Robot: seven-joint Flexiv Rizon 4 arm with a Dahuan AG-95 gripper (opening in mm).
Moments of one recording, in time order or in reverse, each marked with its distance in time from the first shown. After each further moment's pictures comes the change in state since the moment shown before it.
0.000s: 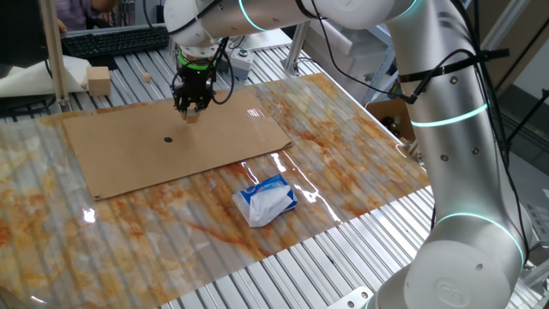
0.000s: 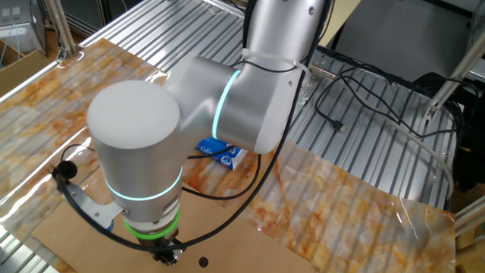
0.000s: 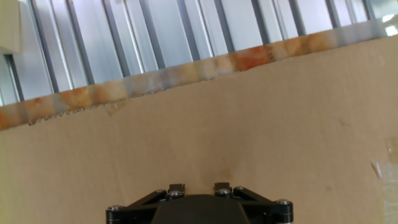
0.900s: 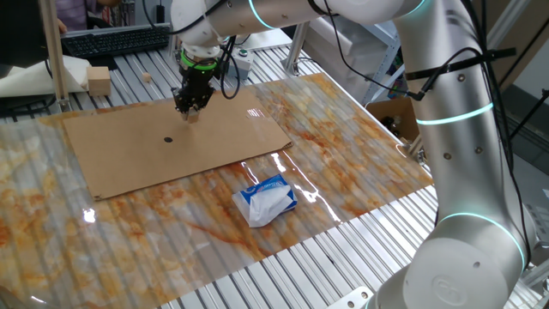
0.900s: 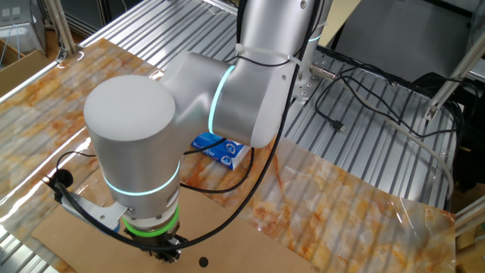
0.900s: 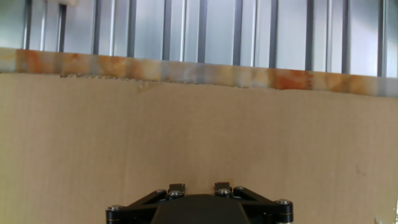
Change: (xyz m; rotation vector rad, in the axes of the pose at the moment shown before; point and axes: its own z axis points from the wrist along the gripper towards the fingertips) arm 0.000 0.001 0.000 -0.021 -0.011 -0.169
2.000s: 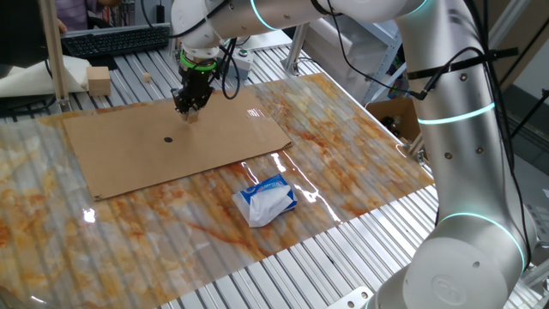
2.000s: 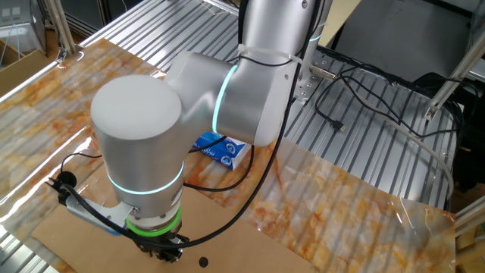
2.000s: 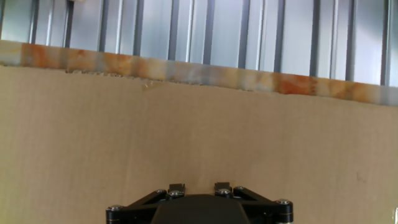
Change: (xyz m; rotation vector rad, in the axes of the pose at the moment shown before) arm 0.001 0.001 -0.001 0.013 -0.021 -0.050
